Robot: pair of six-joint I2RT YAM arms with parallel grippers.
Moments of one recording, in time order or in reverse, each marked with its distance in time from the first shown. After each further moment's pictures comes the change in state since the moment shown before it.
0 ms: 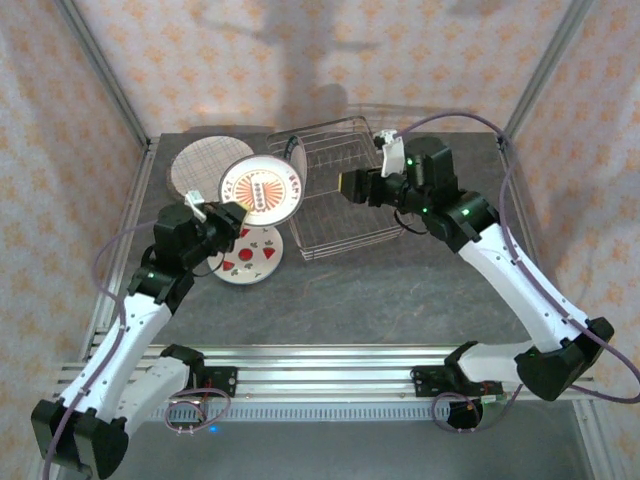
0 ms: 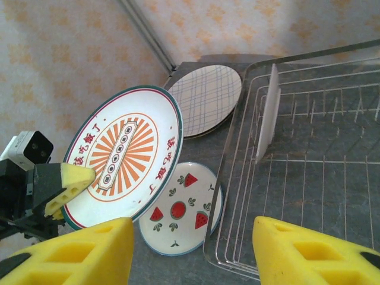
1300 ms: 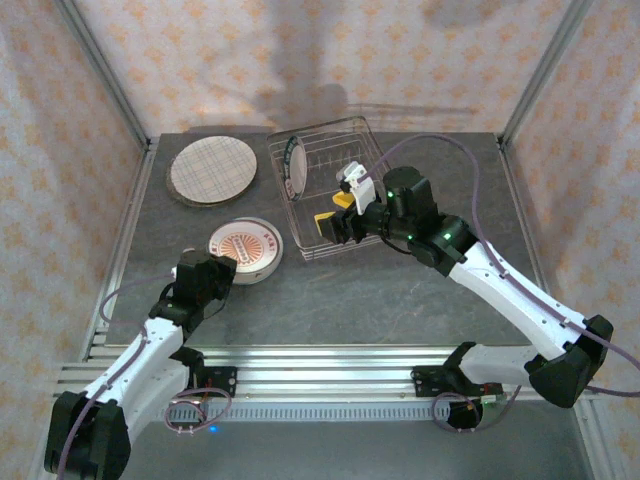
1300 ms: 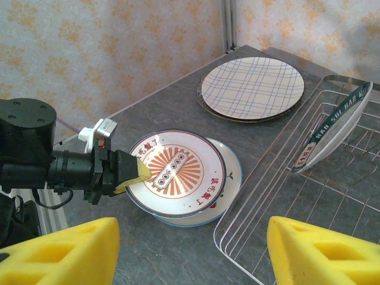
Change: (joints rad) left arm 0.026 -0.029 -0.450 0.119 -0.220 -0.040; right arm 0.138 -0.057 -0.184 0.136 -0.062 -0.334
